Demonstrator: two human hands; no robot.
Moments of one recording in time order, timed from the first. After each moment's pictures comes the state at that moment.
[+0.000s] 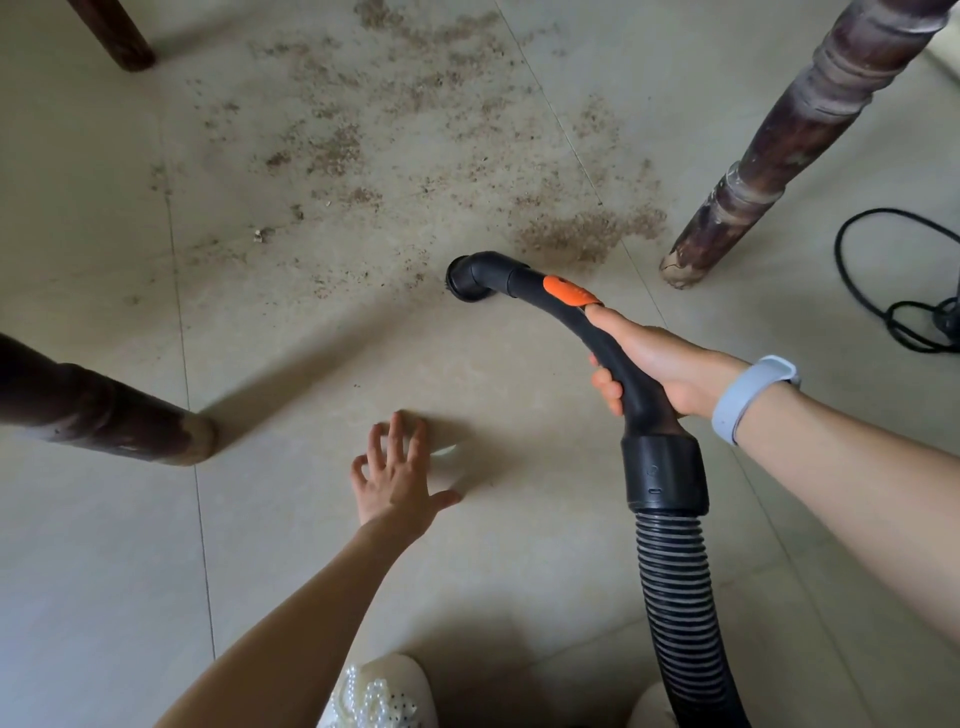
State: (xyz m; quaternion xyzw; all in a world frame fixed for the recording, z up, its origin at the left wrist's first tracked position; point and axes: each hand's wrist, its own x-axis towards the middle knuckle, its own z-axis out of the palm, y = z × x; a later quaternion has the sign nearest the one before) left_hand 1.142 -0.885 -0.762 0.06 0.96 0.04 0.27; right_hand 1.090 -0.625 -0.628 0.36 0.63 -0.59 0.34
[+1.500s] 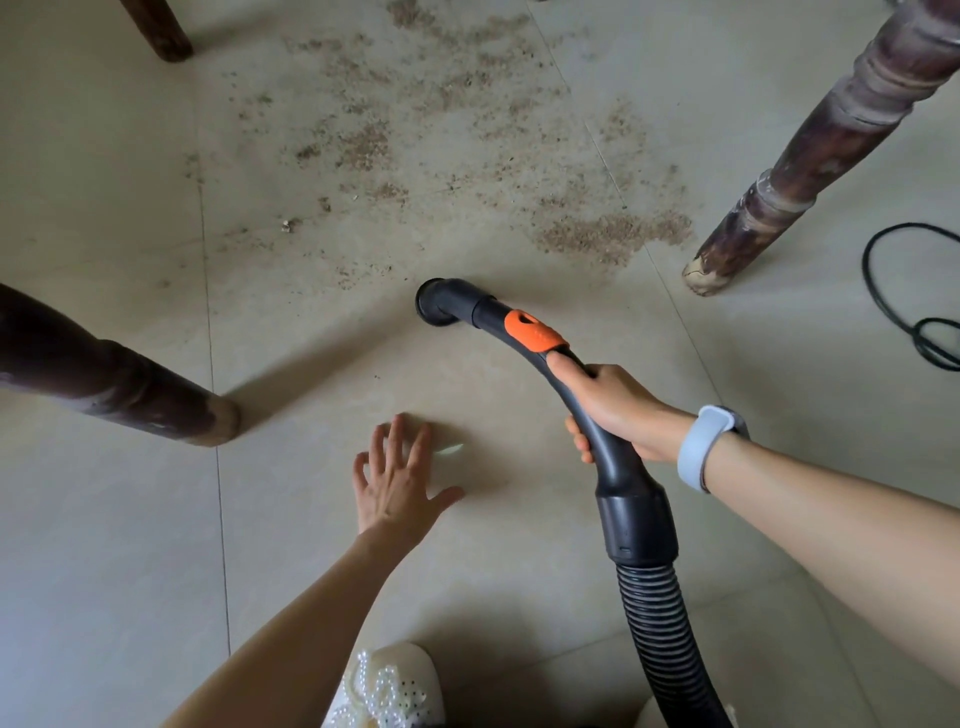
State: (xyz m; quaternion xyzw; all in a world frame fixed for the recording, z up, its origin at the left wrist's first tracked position) left_hand 1.155 -0.906 -0.769 0.05 0.97 0.07 0.22; right_hand 1.115 -0.678 -0.644 0.27 0.73 -0.54 0.31
